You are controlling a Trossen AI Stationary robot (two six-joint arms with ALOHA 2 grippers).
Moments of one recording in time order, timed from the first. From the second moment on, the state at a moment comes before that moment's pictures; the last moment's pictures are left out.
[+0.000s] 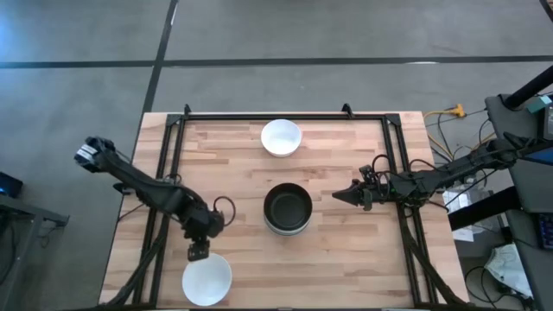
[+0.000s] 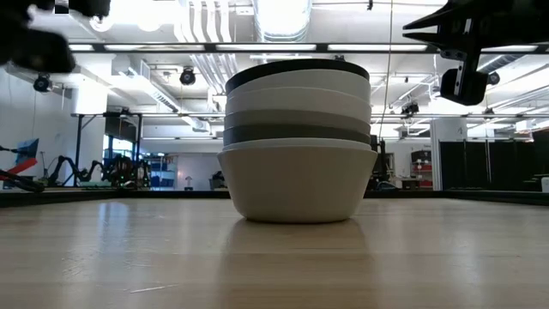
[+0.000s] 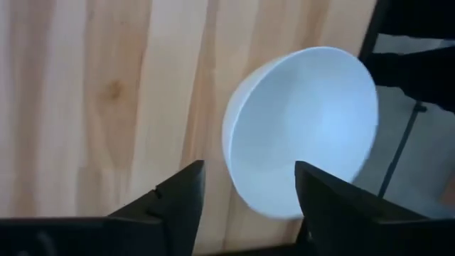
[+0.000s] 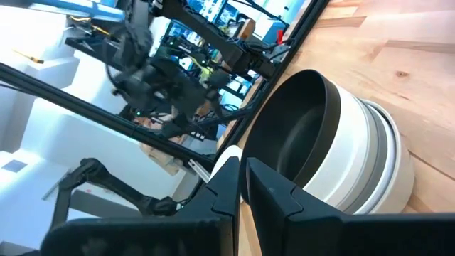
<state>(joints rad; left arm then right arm) -0.50 1.27 1.01 -0.97 0.29 -0.77 0.32 0.76 0.27 0.40 0.29 1.07</state>
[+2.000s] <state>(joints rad) -0.04 1.41 1.45 -0.81 0.10 -0.56 0.28 0.75 0.61 0.27 0.24 0.10</state>
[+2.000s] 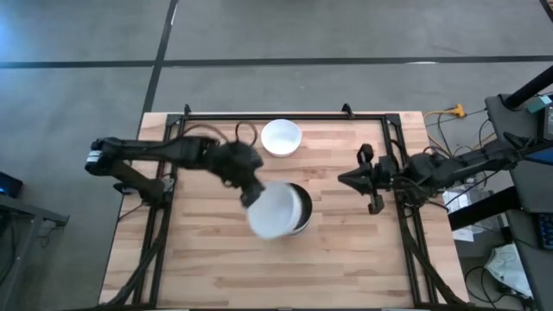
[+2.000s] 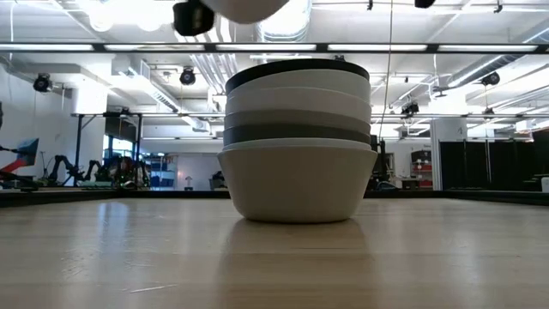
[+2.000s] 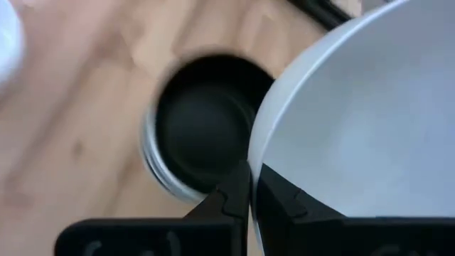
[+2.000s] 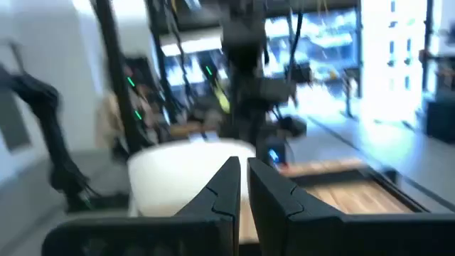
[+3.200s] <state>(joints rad) 0.13 2.09 2.21 -1.40 0.22 -0.56 0.10 0.73 0.92 -0.58 0.24 0.07</state>
